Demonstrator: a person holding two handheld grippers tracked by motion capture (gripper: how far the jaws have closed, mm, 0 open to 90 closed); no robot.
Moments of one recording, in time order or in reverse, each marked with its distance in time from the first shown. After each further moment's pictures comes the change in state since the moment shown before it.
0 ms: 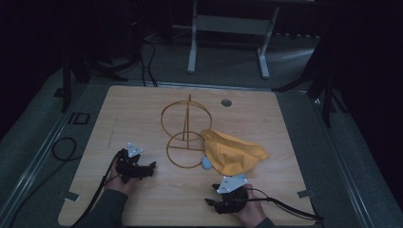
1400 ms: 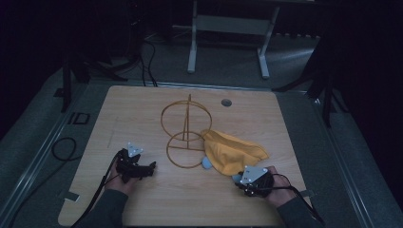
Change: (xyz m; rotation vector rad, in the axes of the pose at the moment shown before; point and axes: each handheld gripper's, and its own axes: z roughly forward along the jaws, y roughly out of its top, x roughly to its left) left arm 0.000 0.000 0.000 0.000 -0.001 0.000; right arm -0.063 -0.011 -0.055 0.188 -0.160 -0.265
